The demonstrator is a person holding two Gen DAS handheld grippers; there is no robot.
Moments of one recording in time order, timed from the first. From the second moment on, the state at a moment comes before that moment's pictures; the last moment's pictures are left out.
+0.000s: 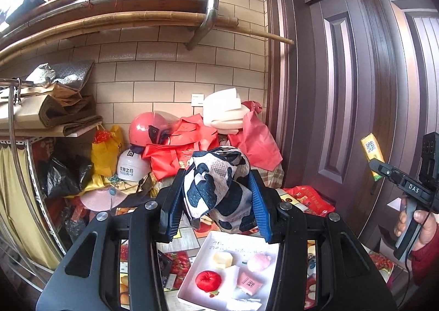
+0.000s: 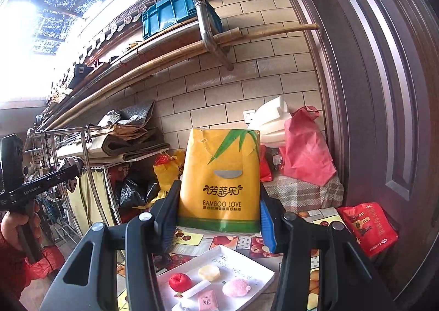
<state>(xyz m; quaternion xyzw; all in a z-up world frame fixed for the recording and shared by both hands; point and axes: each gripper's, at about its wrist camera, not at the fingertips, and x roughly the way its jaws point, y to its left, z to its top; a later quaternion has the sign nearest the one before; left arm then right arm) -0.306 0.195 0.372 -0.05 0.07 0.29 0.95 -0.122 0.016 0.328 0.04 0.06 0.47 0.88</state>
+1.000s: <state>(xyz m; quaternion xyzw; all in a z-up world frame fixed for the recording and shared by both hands) -0.129 0.293 0.214 -0.12 0.26 0.27 0.92 -0.041 0.134 0.215 0.02 0.27 0.49 0.83</state>
